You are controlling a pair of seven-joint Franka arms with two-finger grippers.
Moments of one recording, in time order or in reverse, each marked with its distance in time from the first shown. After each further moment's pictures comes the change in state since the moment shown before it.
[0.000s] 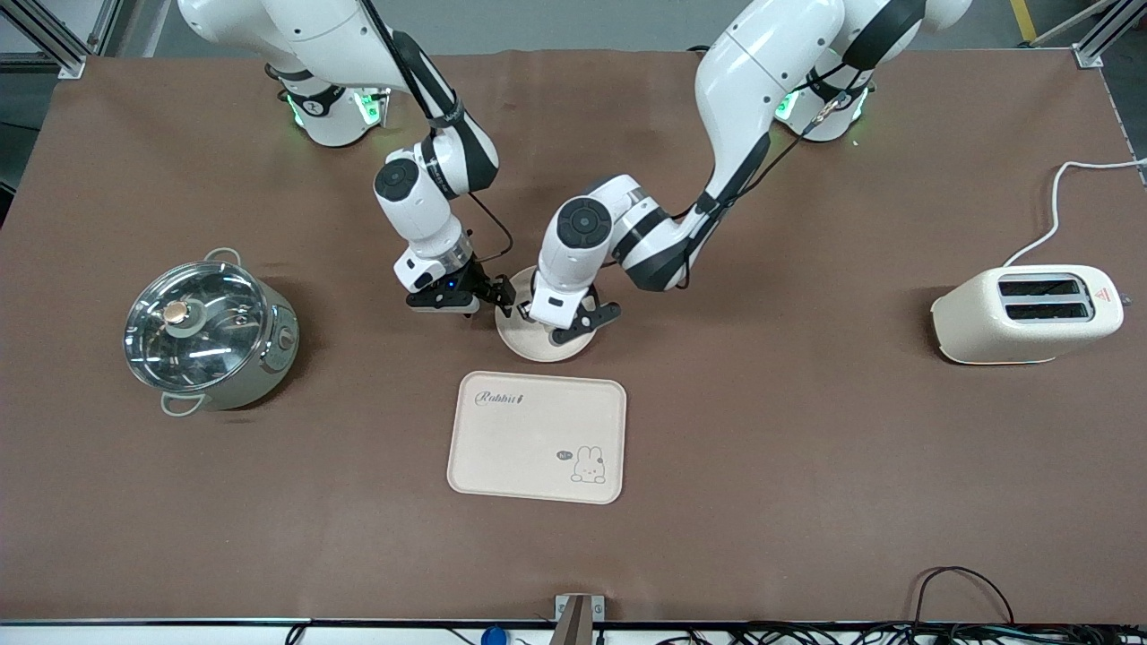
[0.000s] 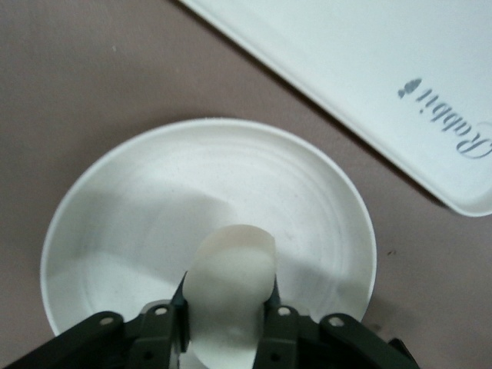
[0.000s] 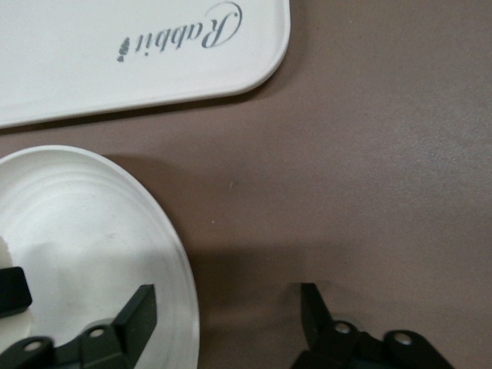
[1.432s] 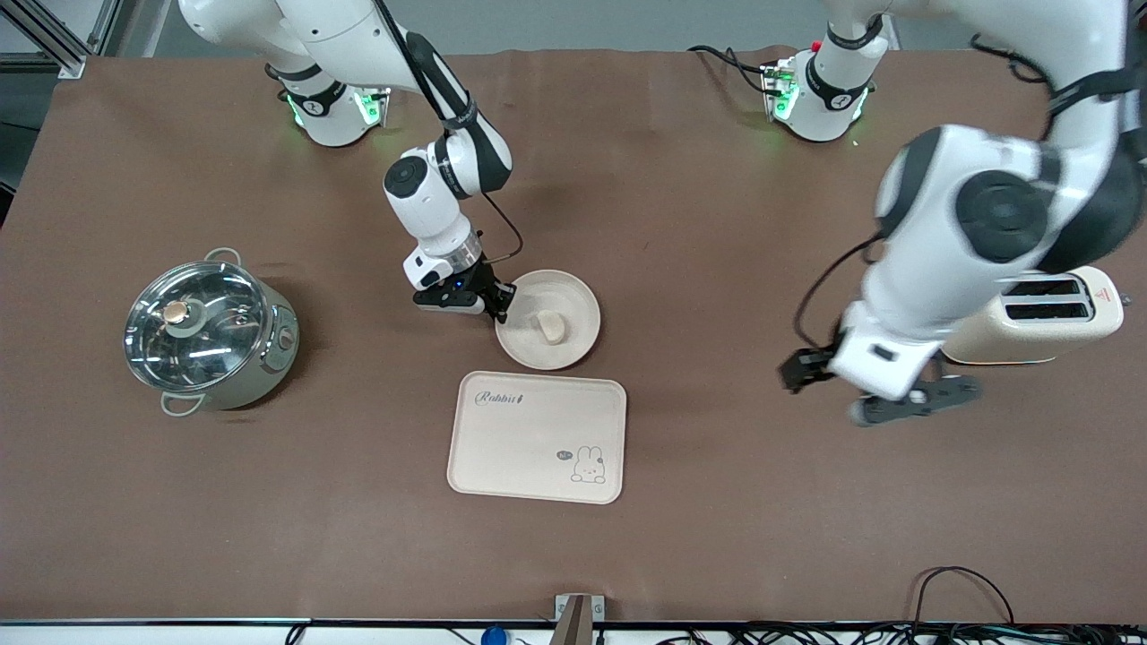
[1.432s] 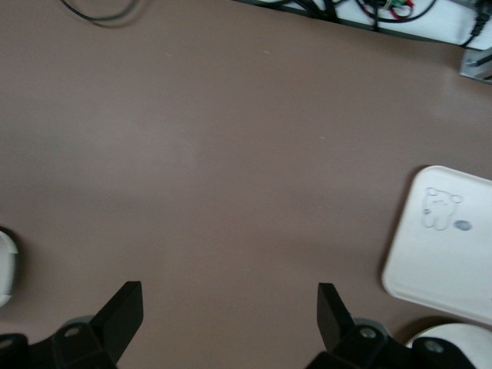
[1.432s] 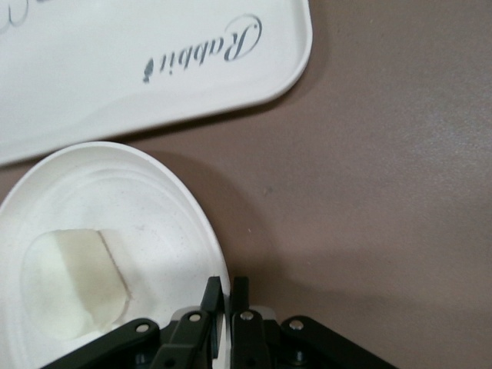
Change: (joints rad) left arm 0.515 -0.417 0.078 0.143 0.081 -0.586 0.842; right arm 0.045 0.018 -0.005 0.050 0.148 0.032 0.005
